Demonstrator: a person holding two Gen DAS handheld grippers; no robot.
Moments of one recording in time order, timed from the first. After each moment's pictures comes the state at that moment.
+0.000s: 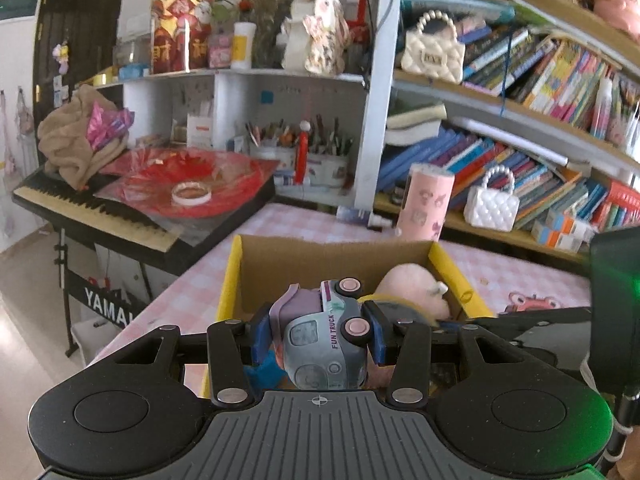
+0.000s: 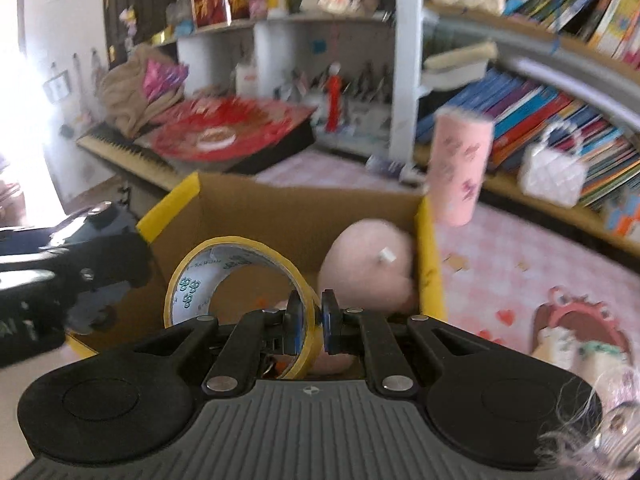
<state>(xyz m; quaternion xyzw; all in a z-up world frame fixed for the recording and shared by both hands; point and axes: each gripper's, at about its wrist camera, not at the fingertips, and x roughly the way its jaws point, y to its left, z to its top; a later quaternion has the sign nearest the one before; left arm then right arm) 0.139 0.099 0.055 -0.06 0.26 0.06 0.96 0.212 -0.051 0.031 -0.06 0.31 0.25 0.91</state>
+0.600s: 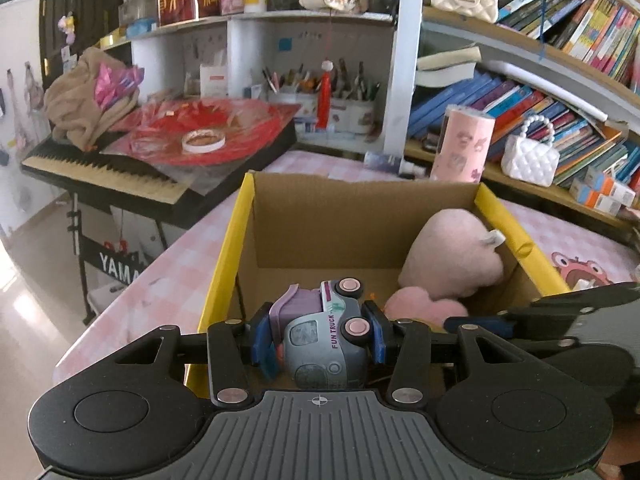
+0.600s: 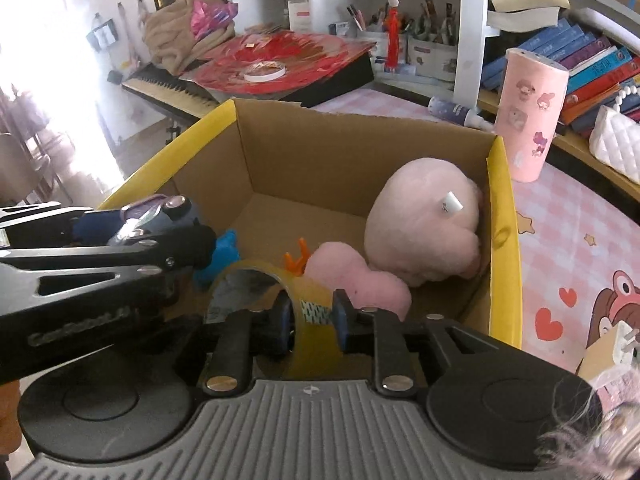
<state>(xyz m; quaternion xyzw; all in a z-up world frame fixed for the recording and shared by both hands) 0.174 0.106 0.014 -0.05 0.33 0.09 0.94 0.229 -0.043 0.005 -0.09 0.38 0.32 0.86</state>
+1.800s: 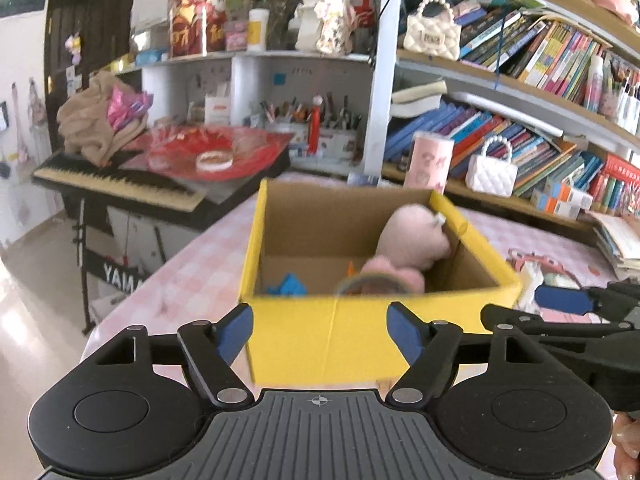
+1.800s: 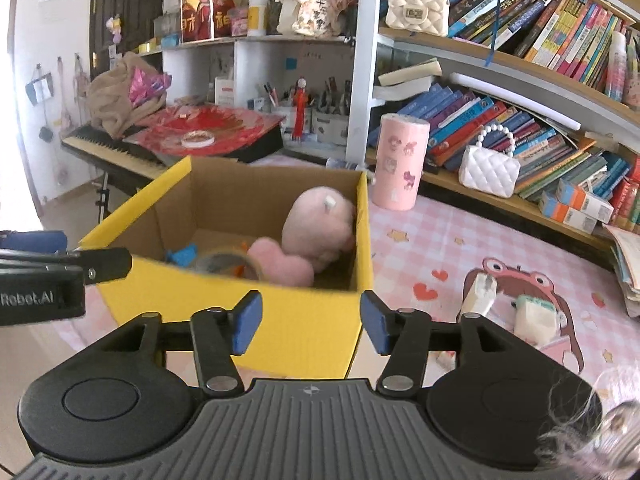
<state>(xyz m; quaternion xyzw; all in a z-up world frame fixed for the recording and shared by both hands) 0.064 0.094 0.036 -0.06 0.28 0.07 0.96 0.107 -0.101 0.037 -0.08 0.27 0.19 0.94</state>
